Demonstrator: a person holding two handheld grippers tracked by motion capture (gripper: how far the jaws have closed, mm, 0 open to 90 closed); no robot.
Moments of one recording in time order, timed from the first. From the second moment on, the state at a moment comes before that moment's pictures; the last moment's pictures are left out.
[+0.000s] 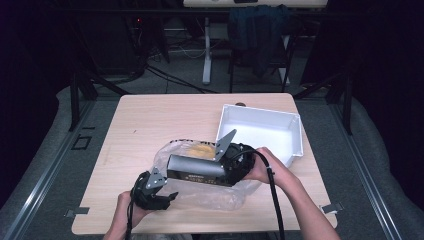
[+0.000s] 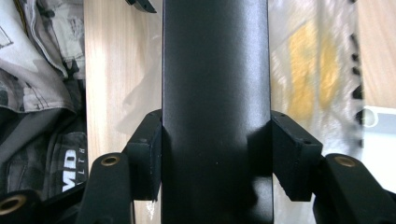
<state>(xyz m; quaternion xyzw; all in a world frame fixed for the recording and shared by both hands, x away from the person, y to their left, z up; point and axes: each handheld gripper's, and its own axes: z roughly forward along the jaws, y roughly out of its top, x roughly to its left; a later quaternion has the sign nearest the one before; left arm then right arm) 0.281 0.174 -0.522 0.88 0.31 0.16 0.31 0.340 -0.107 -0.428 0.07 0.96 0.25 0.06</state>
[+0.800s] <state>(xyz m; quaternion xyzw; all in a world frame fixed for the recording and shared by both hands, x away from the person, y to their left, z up) 0.265 0.209 -0.502 0.86 0.33 0.15 0.36 0.381 -0.155 -0.355 0.10 0.96 0.24 0.13</state>
